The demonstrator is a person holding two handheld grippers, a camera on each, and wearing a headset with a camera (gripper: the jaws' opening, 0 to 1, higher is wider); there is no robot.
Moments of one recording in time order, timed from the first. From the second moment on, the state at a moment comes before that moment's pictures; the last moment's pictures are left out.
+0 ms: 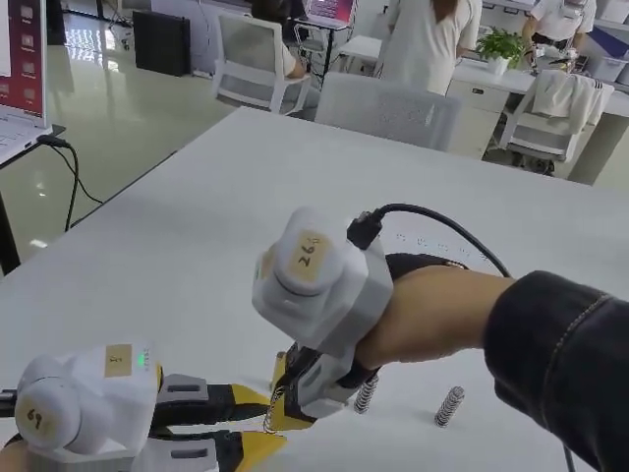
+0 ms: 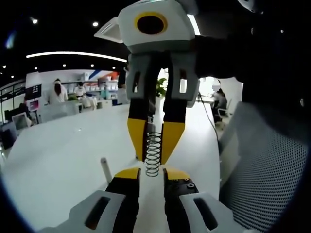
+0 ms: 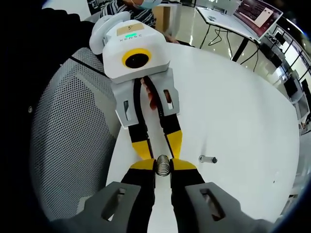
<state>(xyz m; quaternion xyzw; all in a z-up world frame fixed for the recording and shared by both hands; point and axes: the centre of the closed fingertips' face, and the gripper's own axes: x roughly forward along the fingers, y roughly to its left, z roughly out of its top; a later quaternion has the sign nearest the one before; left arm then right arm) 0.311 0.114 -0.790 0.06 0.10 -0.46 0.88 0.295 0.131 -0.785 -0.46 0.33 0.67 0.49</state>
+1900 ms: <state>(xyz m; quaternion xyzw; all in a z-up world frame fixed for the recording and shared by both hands) 0.316 0.147 -0.810 0.04 0.13 -0.40 0.91 0.362 0.135 -0.766 -0.49 0.31 0.62 0.53</state>
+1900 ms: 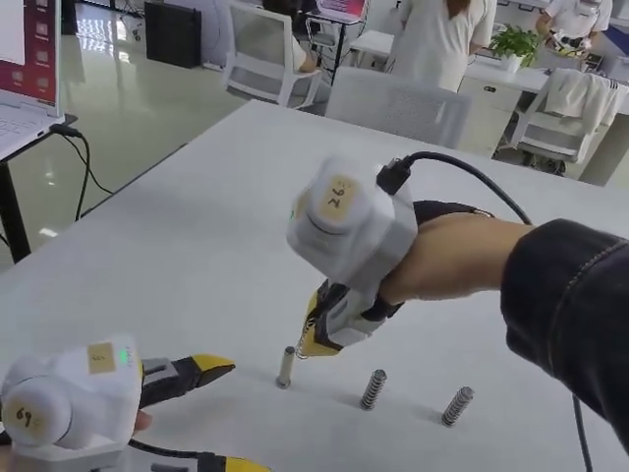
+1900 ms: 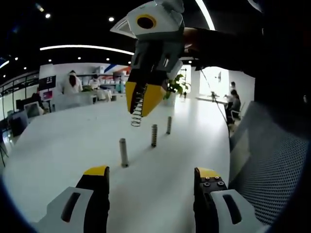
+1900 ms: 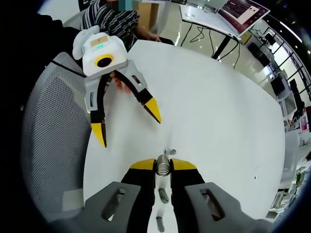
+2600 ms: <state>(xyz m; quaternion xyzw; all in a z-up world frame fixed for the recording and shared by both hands) 0.313 0.145 -0.813 0.04 0.14 -0.40 0.91 0.376 0.146 -0.786 -0.49 0.31 0.62 0.53</state>
